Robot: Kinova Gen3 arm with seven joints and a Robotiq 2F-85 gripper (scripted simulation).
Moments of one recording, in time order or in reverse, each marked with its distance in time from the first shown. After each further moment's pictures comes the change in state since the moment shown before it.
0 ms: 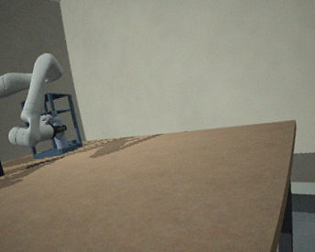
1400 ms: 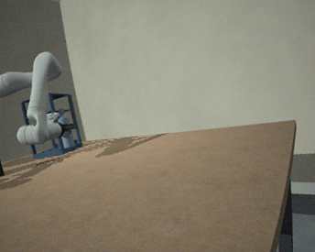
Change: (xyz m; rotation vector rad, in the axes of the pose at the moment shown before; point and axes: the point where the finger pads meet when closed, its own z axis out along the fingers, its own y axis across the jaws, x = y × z) arm -0.001 0.044 -0.012 -0.002 0.000 0.009
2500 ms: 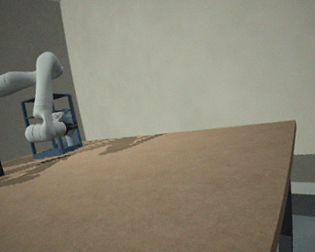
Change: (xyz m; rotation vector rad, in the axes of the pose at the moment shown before) arm 0.001 0.007 0.035 0.010 0.001 -0.002
